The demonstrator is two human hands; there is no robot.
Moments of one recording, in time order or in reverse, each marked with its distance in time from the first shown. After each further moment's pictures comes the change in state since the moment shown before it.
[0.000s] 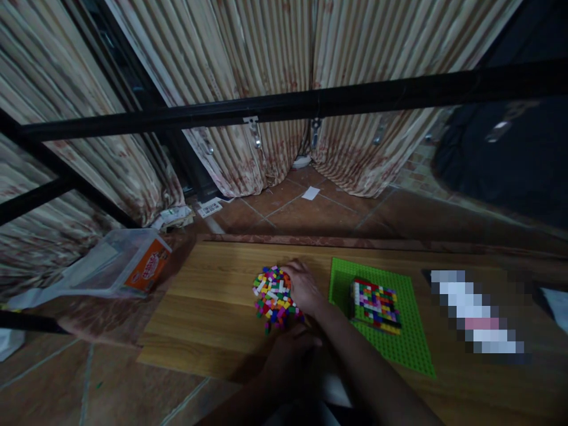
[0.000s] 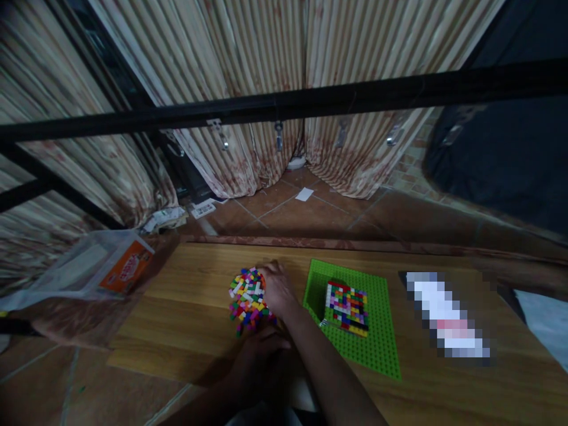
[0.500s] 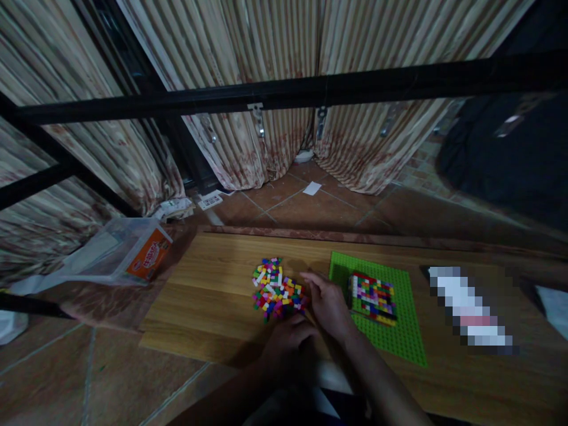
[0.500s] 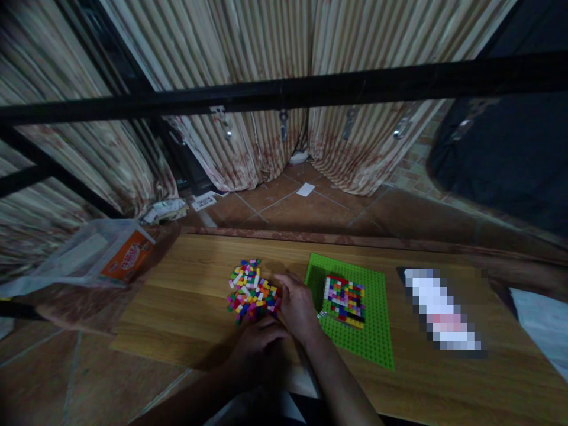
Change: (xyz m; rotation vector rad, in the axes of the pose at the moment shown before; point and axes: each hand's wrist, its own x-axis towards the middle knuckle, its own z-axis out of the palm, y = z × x) left_hand -0.002 -0.006 0.001 0.046 -0.046 -0.010; right_hand -0.063 -0.003 -0.026 0.309 0.243 0.177
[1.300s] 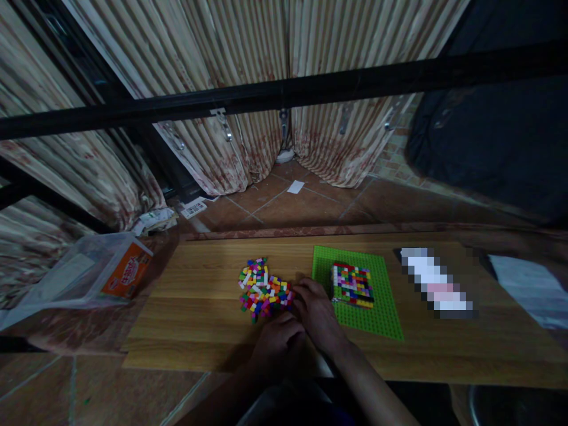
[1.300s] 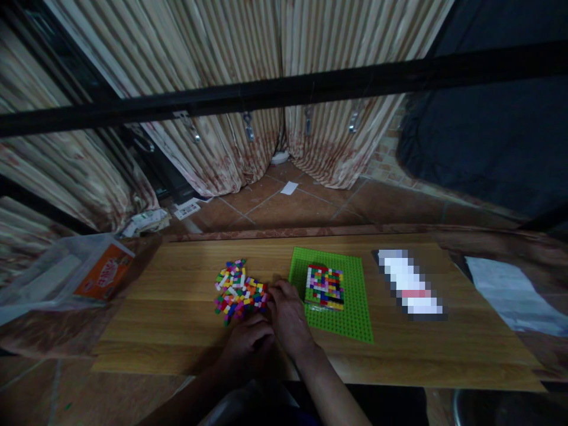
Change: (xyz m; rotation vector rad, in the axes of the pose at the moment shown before) left_hand 0.005 0.013 -0.007 0.115 -0.057 0.000; right_hand -0.041 0.013 0.004 -0.225 0.028 -0.030
